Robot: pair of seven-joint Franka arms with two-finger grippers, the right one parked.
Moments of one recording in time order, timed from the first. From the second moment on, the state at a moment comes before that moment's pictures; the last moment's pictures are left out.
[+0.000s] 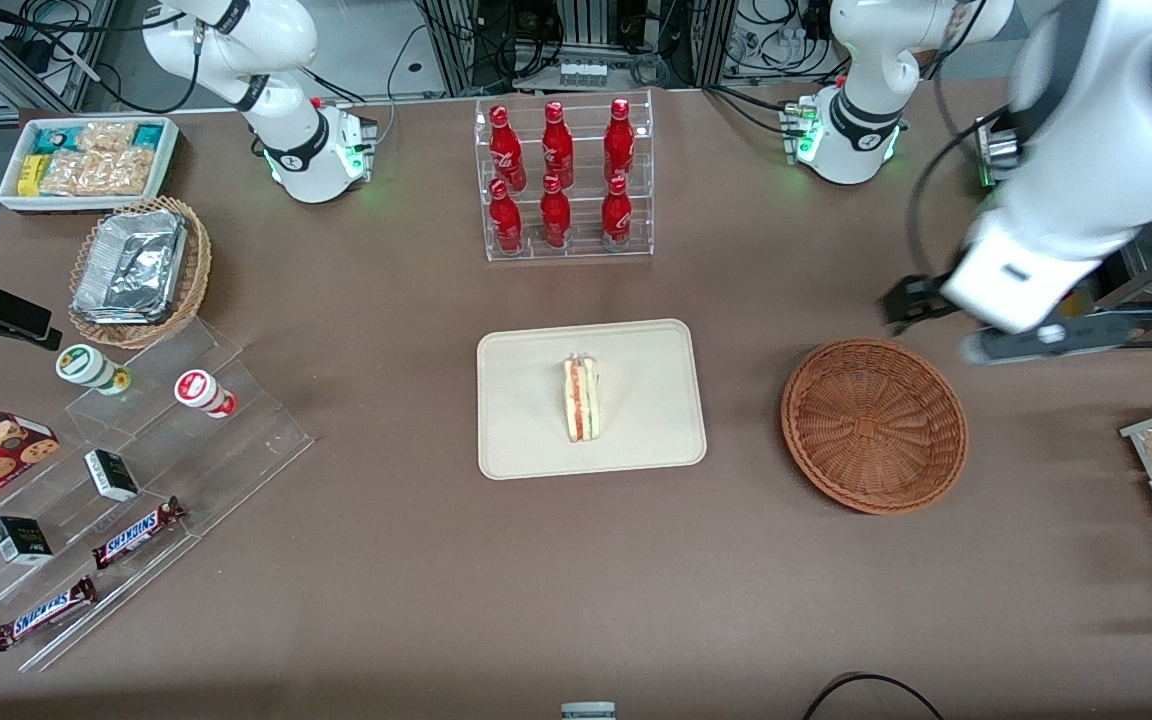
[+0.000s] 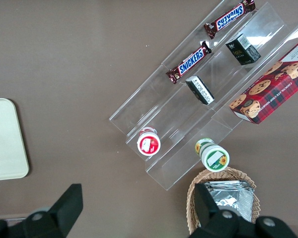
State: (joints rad) arm -0.02 0.05 -0.15 -1.54 0.04 1.54 -0.22
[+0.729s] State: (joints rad) arm -0.06 -0.03 0.05 -1.60 -0.02 1.55 0.08
